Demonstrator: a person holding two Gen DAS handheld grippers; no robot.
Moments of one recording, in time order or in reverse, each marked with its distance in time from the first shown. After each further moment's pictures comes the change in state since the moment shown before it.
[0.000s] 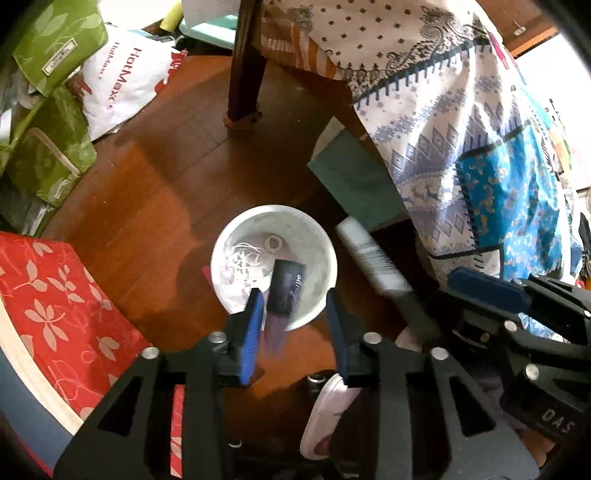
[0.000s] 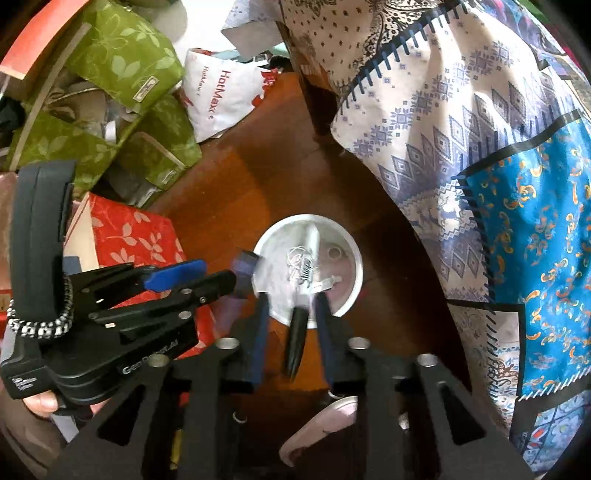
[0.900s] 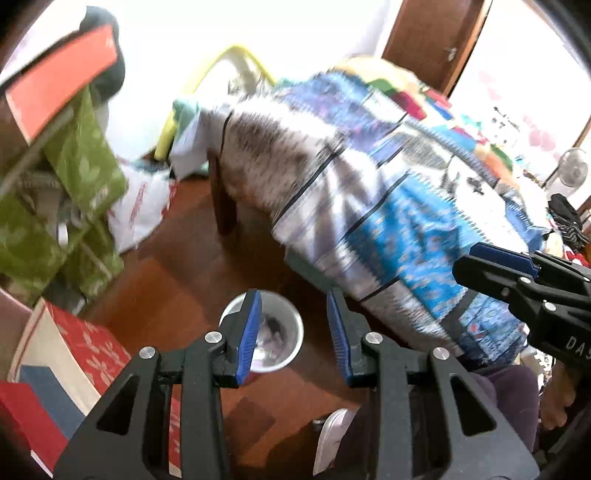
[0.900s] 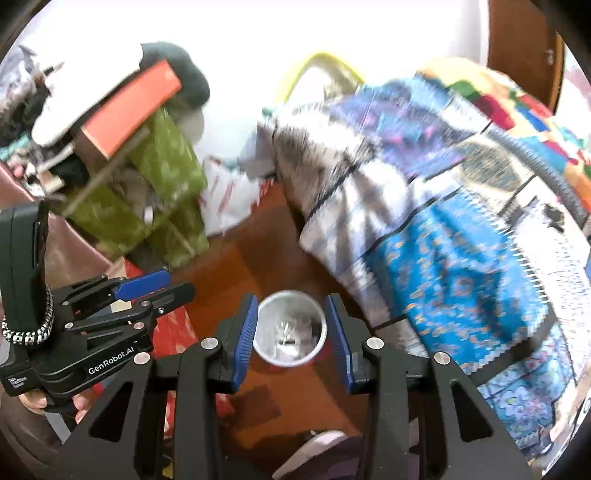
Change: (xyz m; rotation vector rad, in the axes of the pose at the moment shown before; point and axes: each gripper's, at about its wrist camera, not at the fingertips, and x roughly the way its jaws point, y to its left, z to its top) left arm -0.185 -0.097 -0.058 0.208 -0.419 0.024; right arm -0.184 -0.004 -0.070 -0.008 -0.437 -0.052
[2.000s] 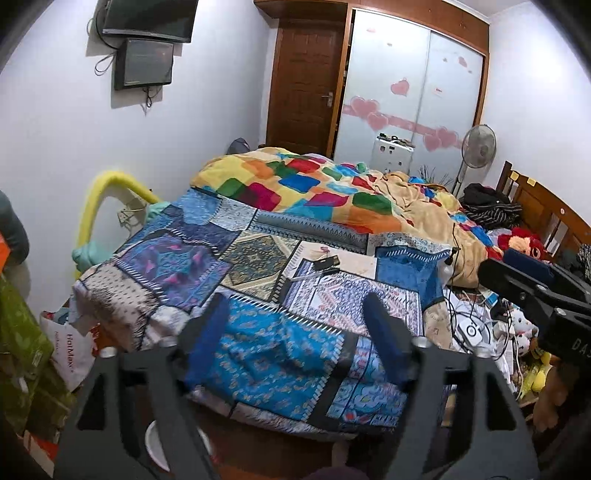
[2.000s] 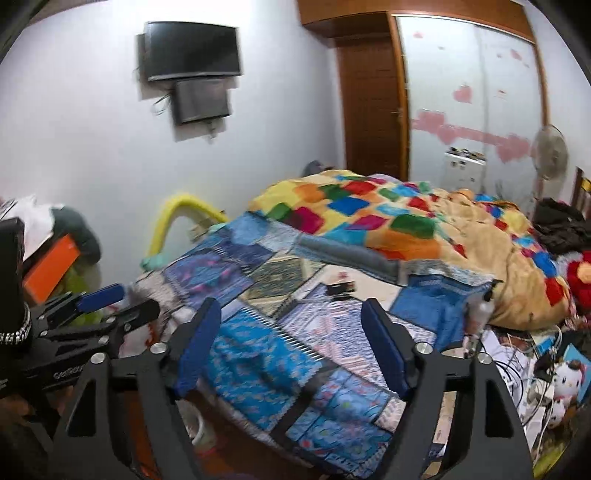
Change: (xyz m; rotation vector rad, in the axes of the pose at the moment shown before) left arm -0.062 -0.263 0.076 0.320 -0.310 -0.233; right arm -0.226 -0.162 -0.035 0.251 -0.500 -0.405
